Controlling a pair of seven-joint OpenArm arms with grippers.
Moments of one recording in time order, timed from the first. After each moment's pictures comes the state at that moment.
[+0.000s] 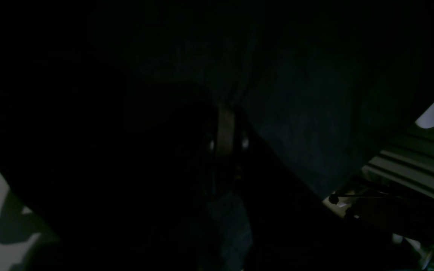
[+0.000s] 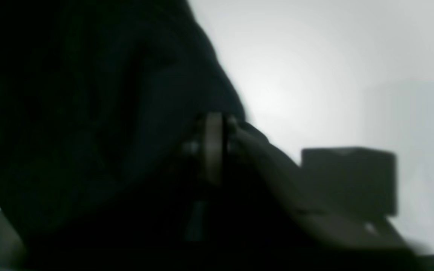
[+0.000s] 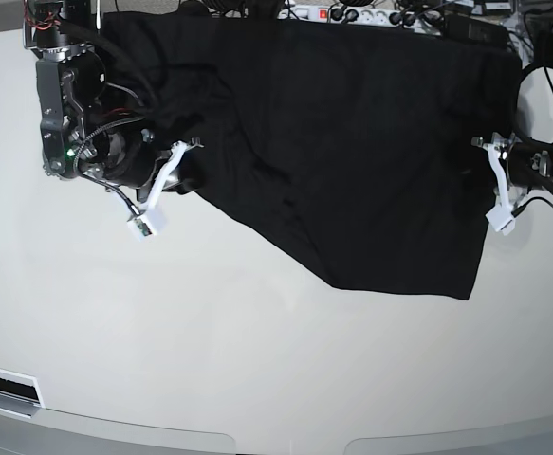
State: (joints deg) left arm -4.0 -37.7 2.8 62.4 -56.7 -43.9 62.9; right arm -2.8 9.2 1.4 76.8 27.0 38.1 -47.0
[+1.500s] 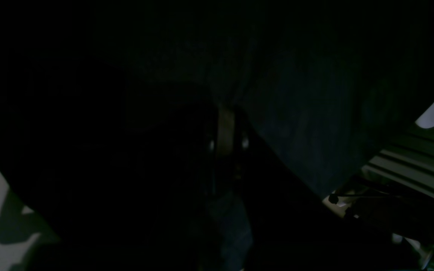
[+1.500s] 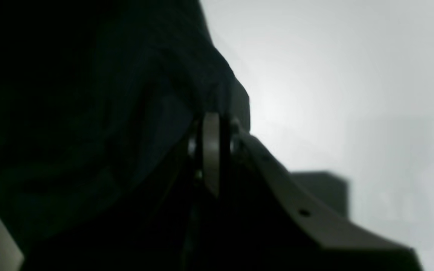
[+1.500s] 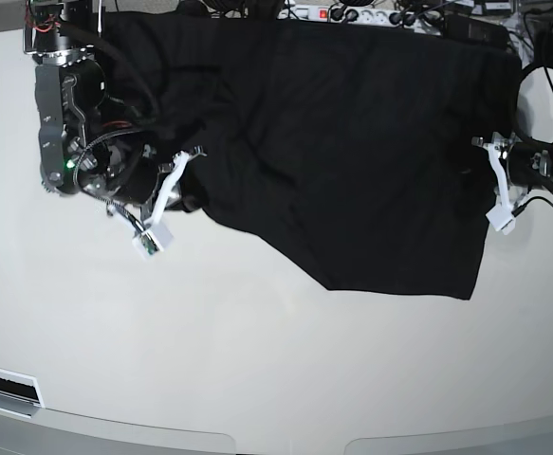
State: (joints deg) left arm -4.0 -37.7 2.8 62.4 -56.7 -43.9 62.9; right arm -1.8 8.8 1.5 84.0 23.5 37.9 -46.1
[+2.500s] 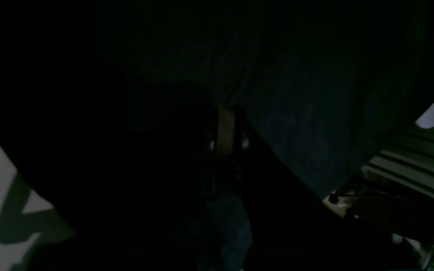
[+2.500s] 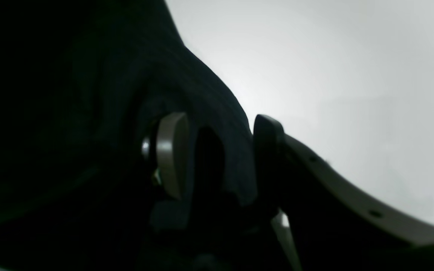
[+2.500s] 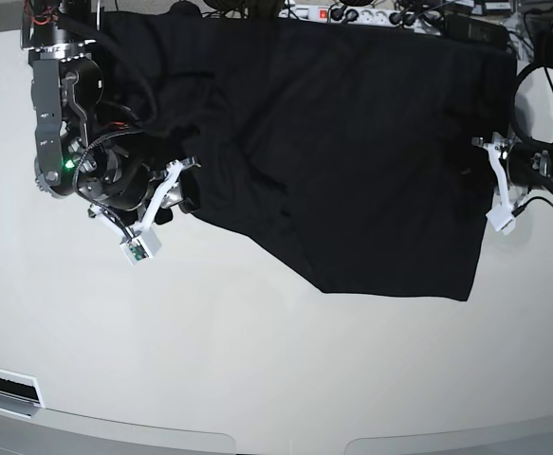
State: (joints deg) left arm -4.0 -37.7 2.8 62.4 -56.7 -43.9 62.9; right arm -2.6 8.8 1.5 84.9 19.6 30.4 -46.6
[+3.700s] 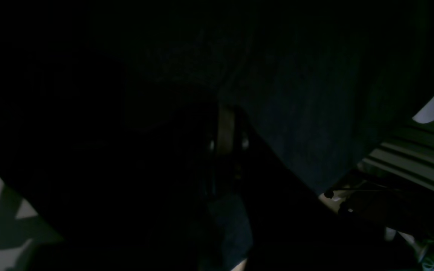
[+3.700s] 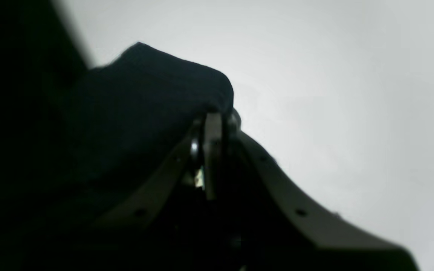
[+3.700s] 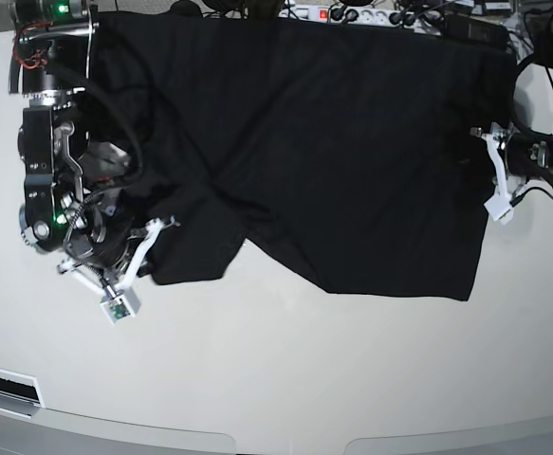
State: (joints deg) left arm -2.1 -37.7 2.8 62.4 -56.7 -43.9 62.9; right arm 7.3 10.1 1.5 85.8 7.1 25.2 -49.4
